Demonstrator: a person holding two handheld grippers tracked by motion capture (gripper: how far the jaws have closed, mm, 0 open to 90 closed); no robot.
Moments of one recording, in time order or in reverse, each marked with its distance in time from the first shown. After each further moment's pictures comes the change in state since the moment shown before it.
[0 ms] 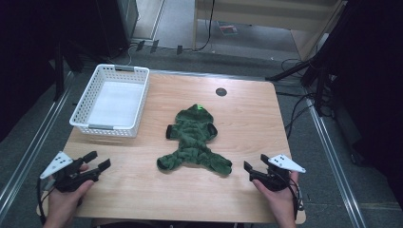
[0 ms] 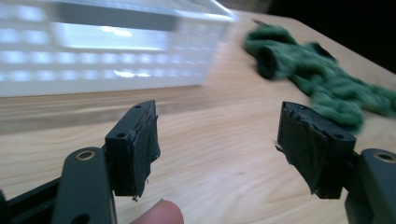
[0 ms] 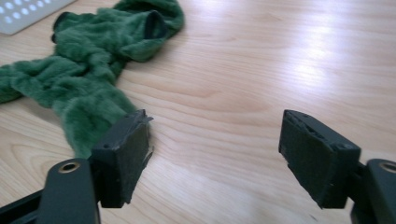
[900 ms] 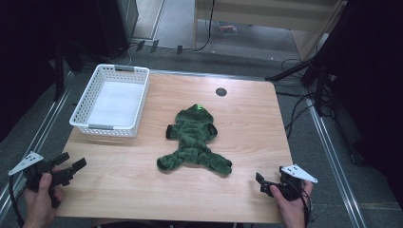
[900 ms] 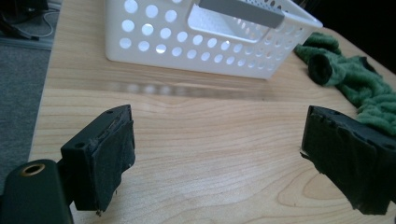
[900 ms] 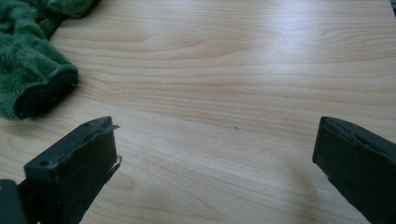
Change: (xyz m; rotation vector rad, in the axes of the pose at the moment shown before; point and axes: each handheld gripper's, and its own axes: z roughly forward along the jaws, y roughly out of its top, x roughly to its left) left arm 0.053 -0.003 -0.024 0.044 0.066 -0.117; right arm -0.033 -0.038 -0.014 0.064 -0.099 0.083
